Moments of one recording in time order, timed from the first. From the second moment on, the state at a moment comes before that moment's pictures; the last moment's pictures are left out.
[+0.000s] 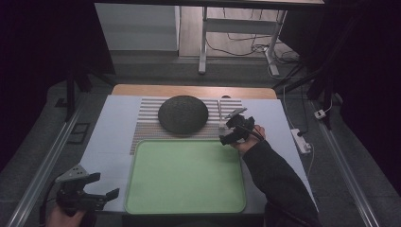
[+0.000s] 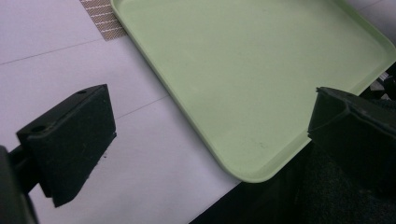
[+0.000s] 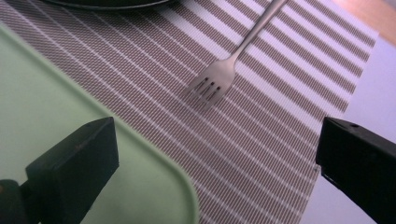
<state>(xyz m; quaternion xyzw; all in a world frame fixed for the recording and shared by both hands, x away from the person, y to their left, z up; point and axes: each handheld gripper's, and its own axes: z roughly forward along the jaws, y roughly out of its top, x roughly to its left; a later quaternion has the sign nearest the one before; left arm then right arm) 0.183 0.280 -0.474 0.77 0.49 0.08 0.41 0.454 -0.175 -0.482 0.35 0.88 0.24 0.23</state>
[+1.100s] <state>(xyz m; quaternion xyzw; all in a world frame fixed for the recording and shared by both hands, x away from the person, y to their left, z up) 0.184 0.280 -0.475 0.77 0.49 0.08 0.40 0.471 -0.139 -0.510 0.21 0.92 0.14 0.29</state>
